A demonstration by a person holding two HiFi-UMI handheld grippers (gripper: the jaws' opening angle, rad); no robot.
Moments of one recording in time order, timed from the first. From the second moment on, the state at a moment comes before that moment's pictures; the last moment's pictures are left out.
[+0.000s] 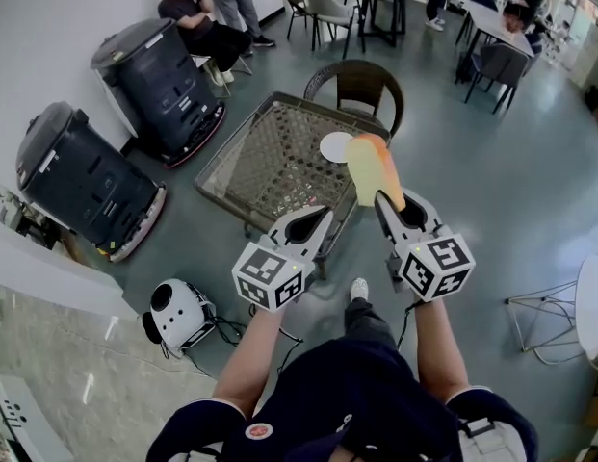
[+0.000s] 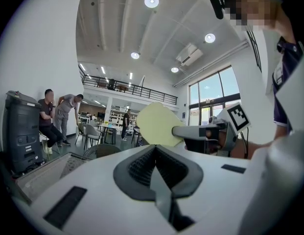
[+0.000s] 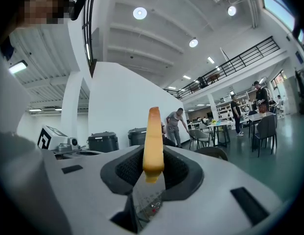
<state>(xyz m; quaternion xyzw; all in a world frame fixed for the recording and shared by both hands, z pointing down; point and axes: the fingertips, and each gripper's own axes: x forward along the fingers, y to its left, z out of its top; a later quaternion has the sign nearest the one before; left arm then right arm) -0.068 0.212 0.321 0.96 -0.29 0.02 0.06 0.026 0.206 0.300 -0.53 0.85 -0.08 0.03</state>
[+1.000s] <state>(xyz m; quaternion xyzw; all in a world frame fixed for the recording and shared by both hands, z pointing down) 0.045 0.021 0.321 0.95 -0.31 0.03 0.06 0.123 0.007 0.305 -0.49 0.87 -0.09 0.02</state>
